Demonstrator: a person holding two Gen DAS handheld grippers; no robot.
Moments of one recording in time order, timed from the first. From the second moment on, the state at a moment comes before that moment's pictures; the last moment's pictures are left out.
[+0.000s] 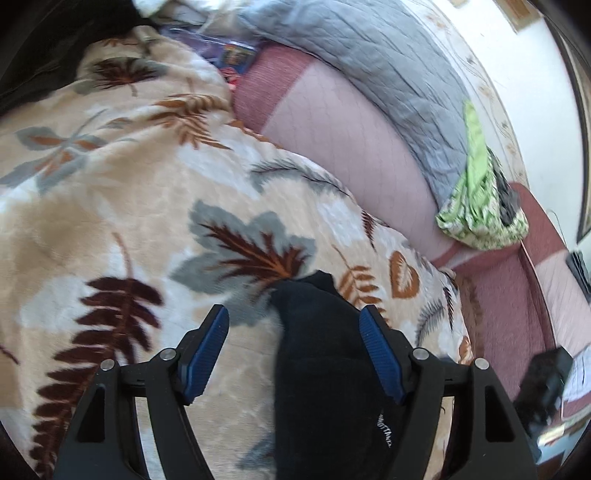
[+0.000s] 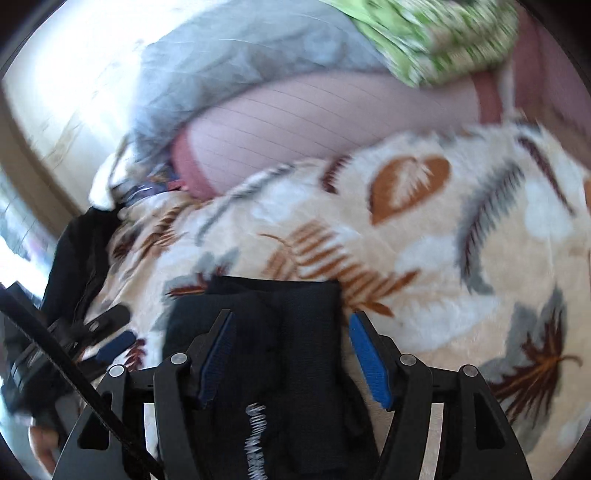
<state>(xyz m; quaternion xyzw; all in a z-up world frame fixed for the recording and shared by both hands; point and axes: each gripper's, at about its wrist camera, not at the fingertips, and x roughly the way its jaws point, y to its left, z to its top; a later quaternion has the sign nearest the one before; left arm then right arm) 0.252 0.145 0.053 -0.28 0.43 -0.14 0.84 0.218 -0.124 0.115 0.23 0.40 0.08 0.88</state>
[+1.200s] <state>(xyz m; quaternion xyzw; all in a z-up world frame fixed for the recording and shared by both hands) 0.023 0.044 0.084 -0.02 0.25 -0.06 0.97 0.025 -0.192 0.088 0.23 0.38 -0.02 0.90</state>
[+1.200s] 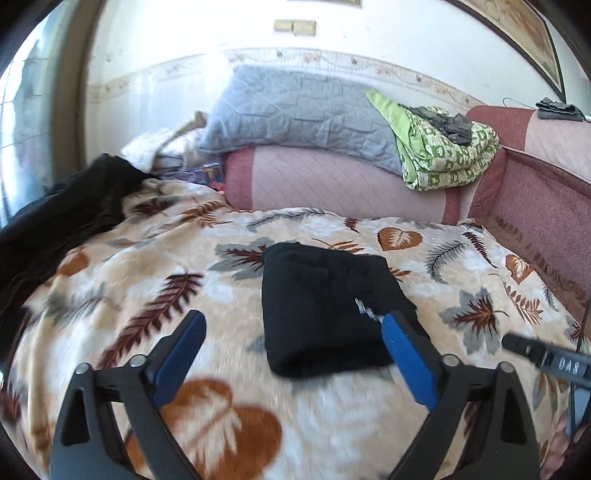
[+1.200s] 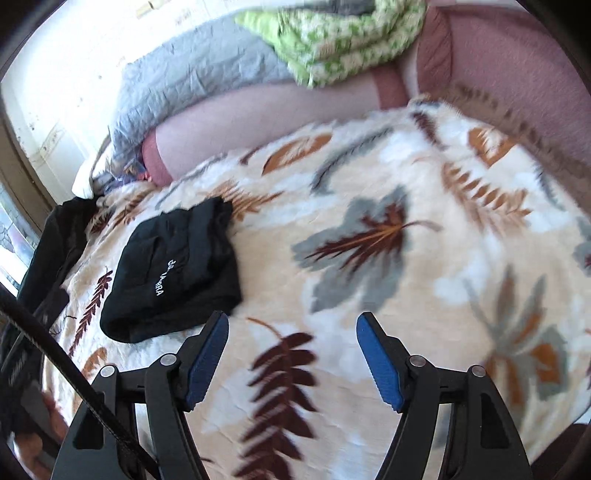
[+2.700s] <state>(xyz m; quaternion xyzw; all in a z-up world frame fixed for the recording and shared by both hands) -0.052 -0.014 0.070 0.07 0.42 0.00 0.90 -0.045 -0.129 0.059 0.09 0.33 0.05 0.94</state>
